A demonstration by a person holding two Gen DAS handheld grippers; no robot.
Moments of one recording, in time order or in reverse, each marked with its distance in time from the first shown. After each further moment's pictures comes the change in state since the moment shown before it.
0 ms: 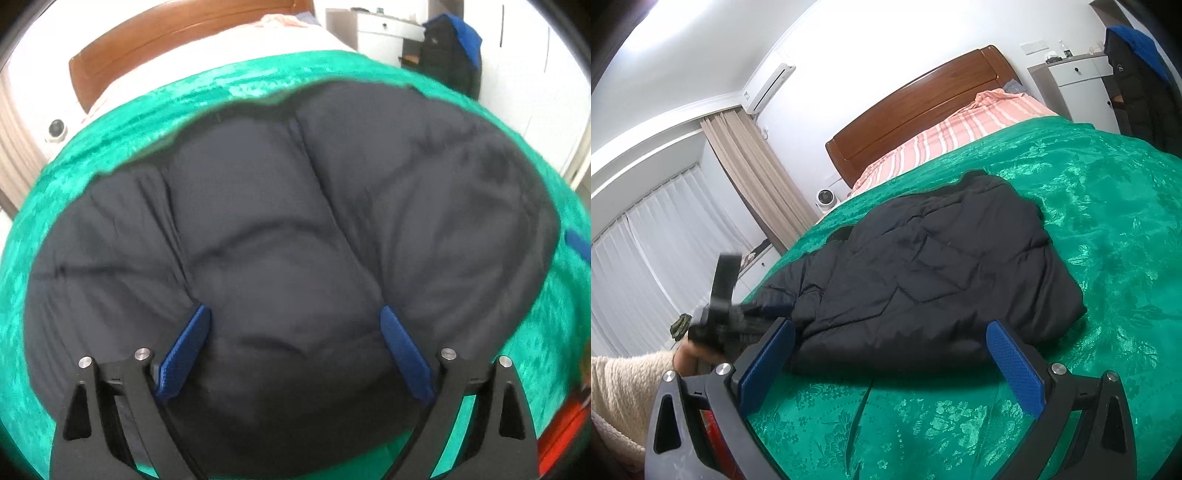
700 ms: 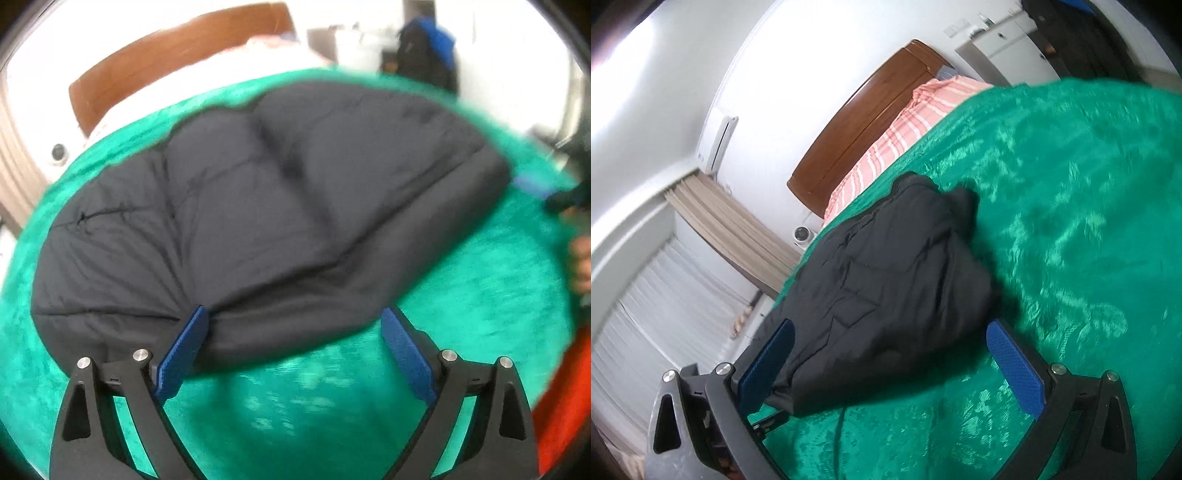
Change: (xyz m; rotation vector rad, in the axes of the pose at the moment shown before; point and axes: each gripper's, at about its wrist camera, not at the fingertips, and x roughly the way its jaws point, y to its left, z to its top) left arm -0.064 -0.054 -0.066 0.052 -0.141 -0.053; right arm -0.016 -0.062 -0.001 0.325 -0.060 -0.020
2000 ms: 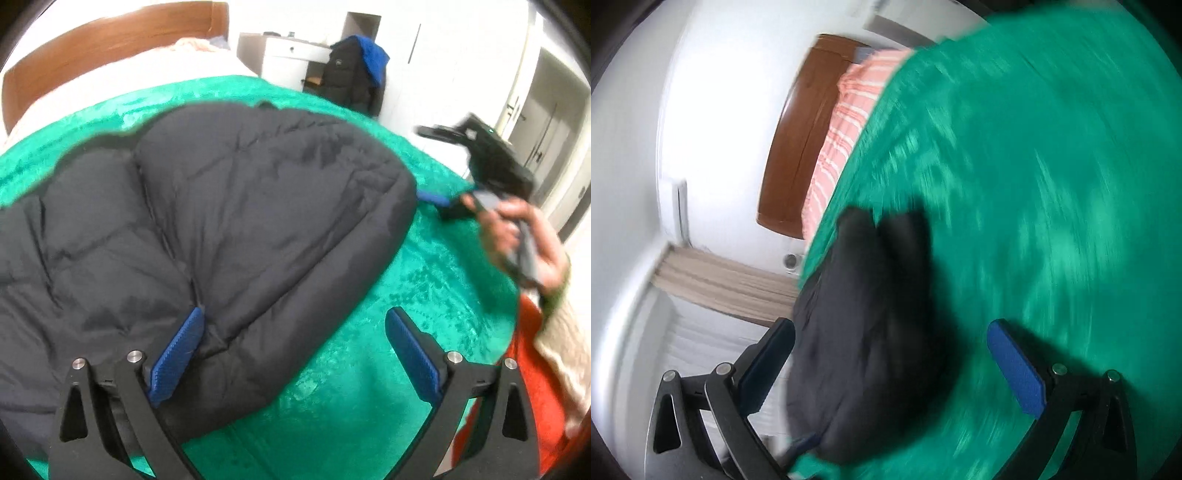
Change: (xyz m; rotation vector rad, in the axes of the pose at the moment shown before) left arm 0.021 -0.009 0.050 0.024 0.016 -0.346; right arm 0.051 -0.051 0.097 0.324 0.084 -0.045
